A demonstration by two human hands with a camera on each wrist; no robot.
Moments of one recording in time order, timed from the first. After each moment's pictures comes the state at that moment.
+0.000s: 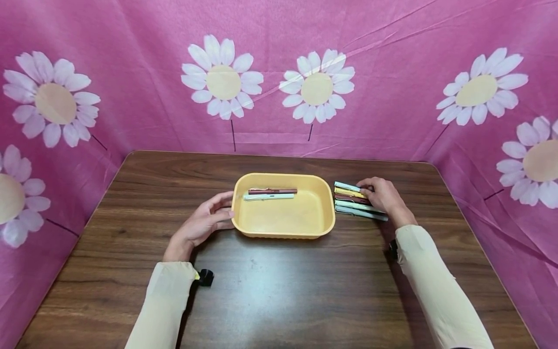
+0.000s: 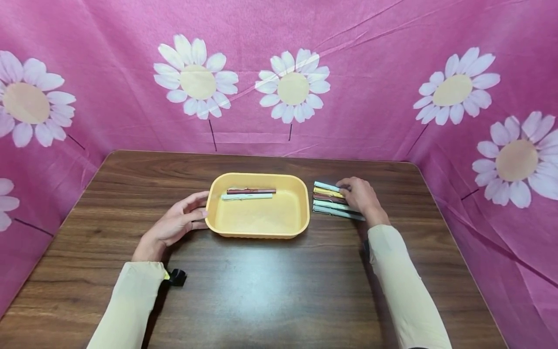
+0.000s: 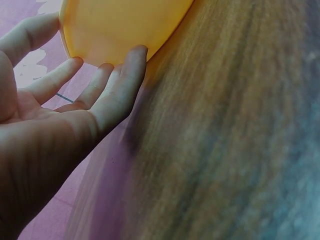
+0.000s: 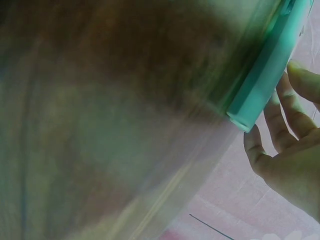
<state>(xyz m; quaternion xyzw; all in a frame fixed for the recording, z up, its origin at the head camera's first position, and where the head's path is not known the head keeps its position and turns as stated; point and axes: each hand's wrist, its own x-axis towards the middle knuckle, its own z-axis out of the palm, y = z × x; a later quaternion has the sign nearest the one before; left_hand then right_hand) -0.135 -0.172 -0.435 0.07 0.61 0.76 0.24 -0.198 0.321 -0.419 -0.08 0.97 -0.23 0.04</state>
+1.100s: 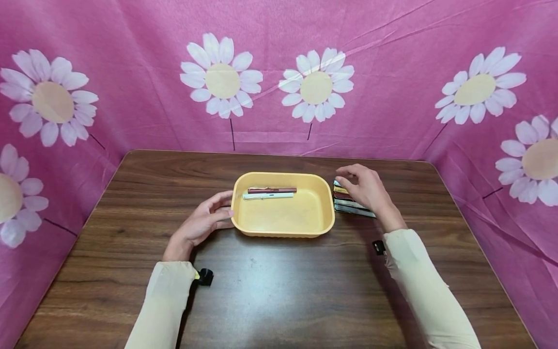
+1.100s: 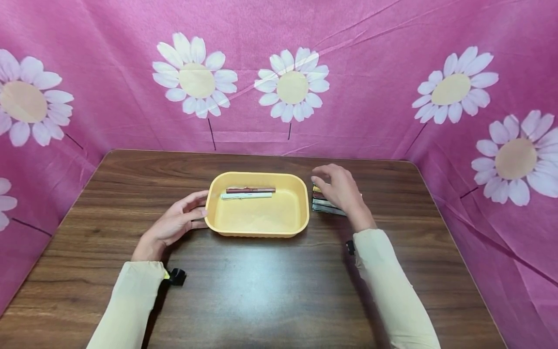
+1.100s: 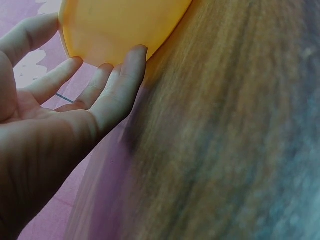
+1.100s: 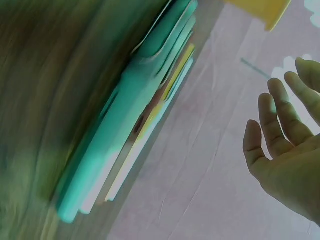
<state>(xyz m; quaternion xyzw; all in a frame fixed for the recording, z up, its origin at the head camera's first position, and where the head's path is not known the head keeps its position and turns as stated) -0.135 -0.172 -0.438 0.08 0.60 0.76 0.23 -0.182 0.251 -0.376 -0.13 0.94 -0.31 -0.06</state>
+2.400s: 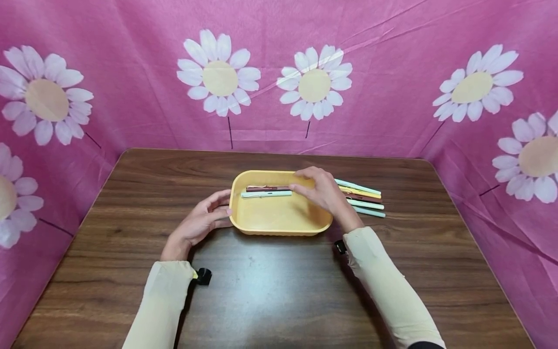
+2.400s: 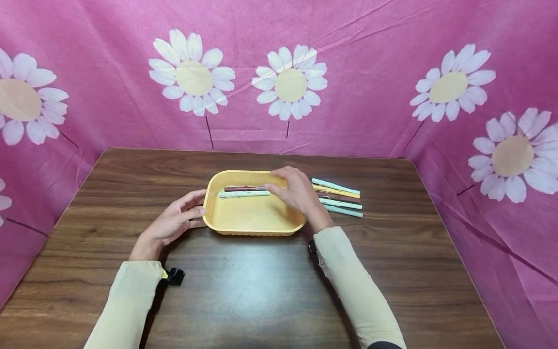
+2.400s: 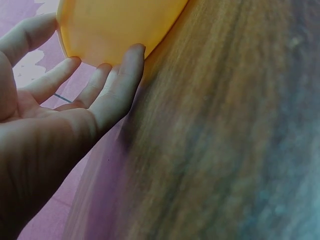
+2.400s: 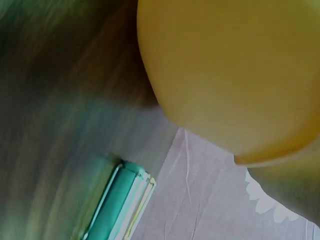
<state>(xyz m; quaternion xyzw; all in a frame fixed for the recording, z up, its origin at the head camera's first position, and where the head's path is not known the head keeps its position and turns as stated) -0.135 -0.172 -0.439 0.07 0.60 0.76 0.23 -0.183 0.165 -0.388 -0.20 0.92 -0.35 -0.02</state>
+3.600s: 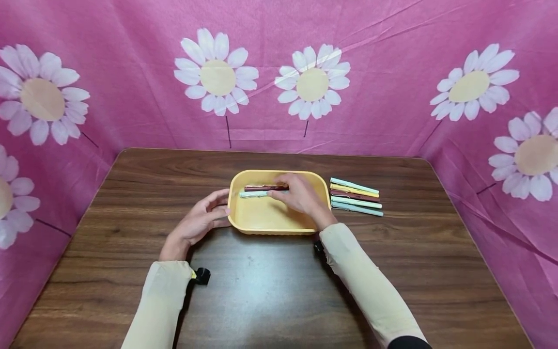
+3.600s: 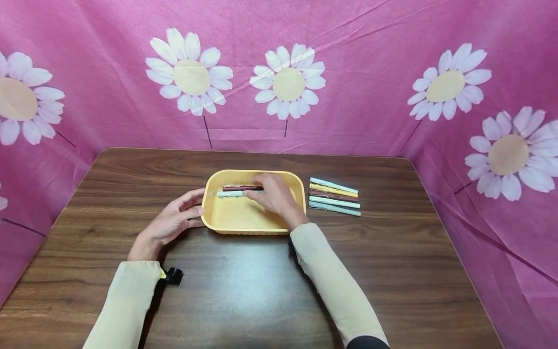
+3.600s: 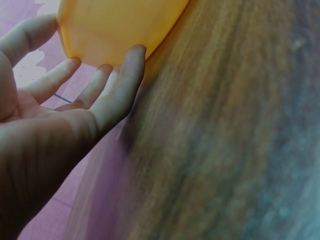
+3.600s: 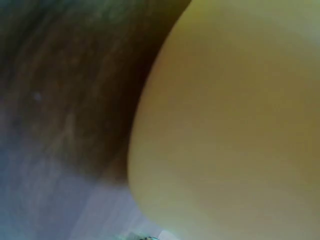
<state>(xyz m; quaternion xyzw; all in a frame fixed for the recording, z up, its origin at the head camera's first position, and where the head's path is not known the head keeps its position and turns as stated) -0.135 -0.171 -0.439 0.07 0.60 0.76 0.24 -0.190 0.119 -0.407 -0.20 0.93 -0.30 0.05</state>
